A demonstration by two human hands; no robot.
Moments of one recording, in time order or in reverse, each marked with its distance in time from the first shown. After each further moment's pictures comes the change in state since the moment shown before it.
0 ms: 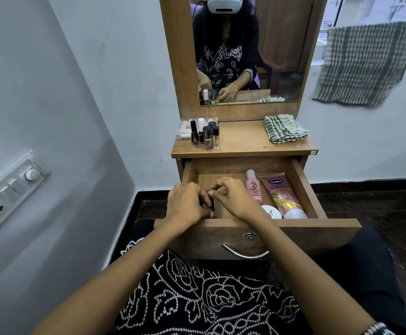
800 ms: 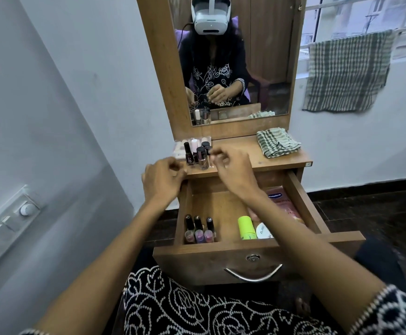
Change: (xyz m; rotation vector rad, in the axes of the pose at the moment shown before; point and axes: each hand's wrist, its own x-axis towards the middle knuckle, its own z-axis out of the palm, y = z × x) left_hand 0.068 -0.010 -0.053 -0.154 0.429 0.010; right_hand 0.044 -0.046 -0.053 0.106 0.468 -0.095
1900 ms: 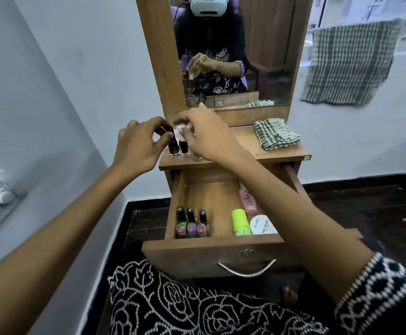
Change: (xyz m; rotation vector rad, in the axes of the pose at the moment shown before) left_hand 0.037 0.005 -0.036 0.112 -0.046 0.280; right_hand 0.047 -0.054 0.002 -0.364 -0.248 -0.202
